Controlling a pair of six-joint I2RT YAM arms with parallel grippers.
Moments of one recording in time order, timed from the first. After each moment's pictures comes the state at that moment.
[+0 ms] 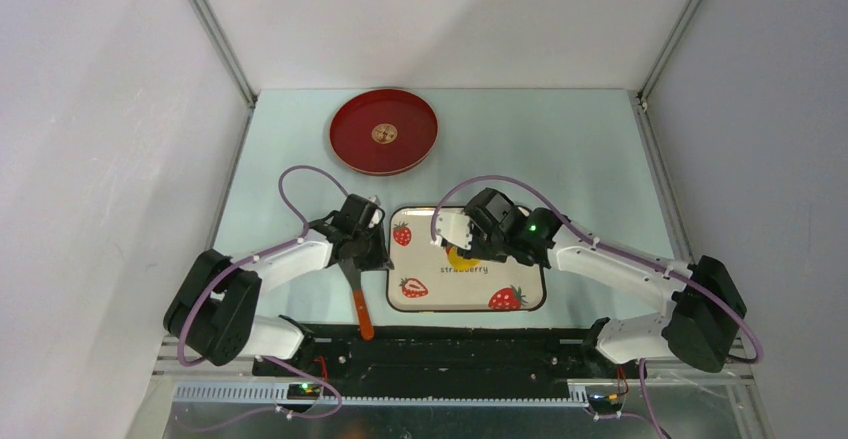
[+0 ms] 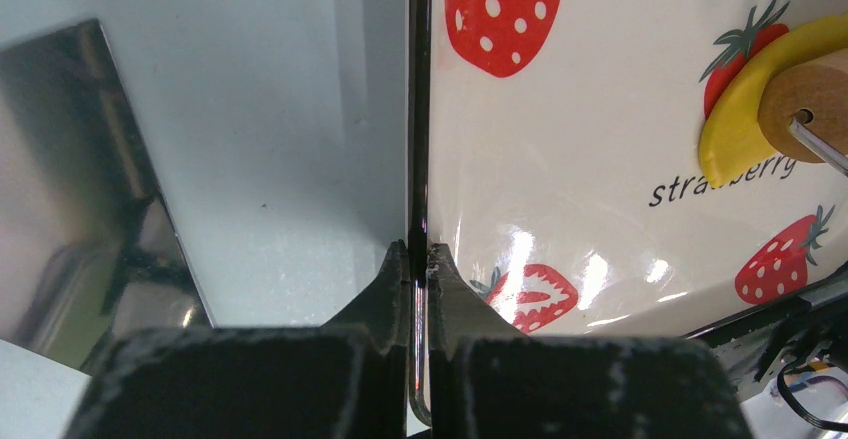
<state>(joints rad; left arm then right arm) -0.51 1.36 0.61 -0.33 0.14 -0.65 0.92 1.33 0.98 -0.65 0.07 -0.62</state>
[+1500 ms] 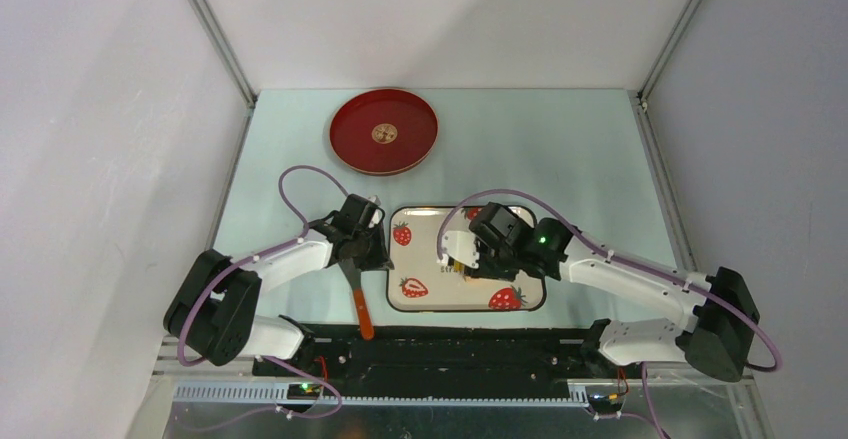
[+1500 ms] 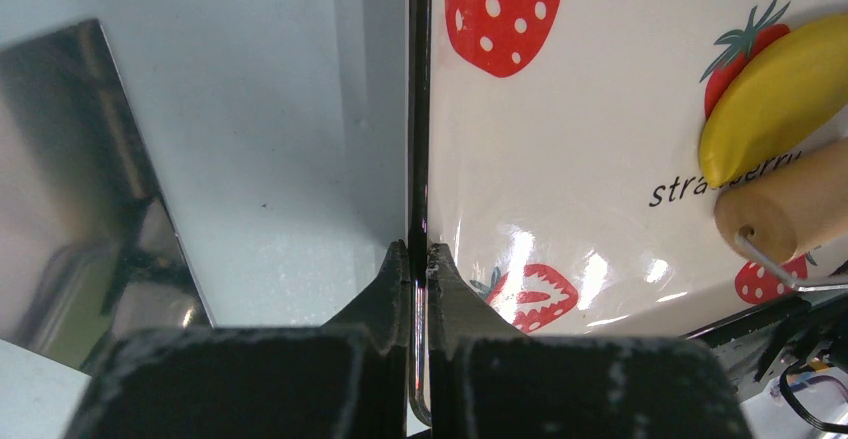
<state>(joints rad) -0.51 1.36 0.61 -0.33 0.14 -0.65 0.98 1.26 0.96 -0.78 0.03 -0.56</state>
